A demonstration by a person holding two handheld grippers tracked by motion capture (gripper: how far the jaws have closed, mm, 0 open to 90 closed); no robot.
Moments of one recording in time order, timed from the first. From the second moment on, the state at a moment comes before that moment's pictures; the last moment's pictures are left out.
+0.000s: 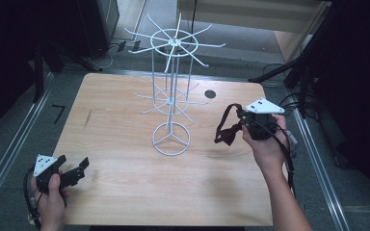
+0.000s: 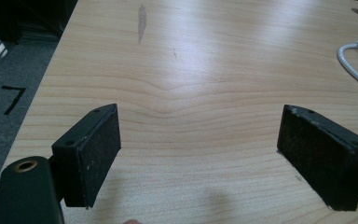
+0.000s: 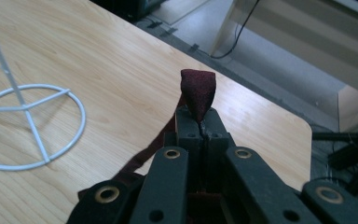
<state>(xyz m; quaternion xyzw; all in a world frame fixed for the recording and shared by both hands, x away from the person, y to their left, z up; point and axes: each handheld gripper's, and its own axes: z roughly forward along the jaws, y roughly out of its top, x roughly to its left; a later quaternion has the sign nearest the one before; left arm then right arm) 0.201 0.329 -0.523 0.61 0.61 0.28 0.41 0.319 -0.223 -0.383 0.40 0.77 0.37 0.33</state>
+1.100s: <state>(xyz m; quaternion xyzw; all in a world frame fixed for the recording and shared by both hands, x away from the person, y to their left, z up) 0.201 0.329 -0.523 0.62 0.61 0.28 0.41 0.294 -0.181 -0.370 0.35 0.74 0.48 0.32</state>
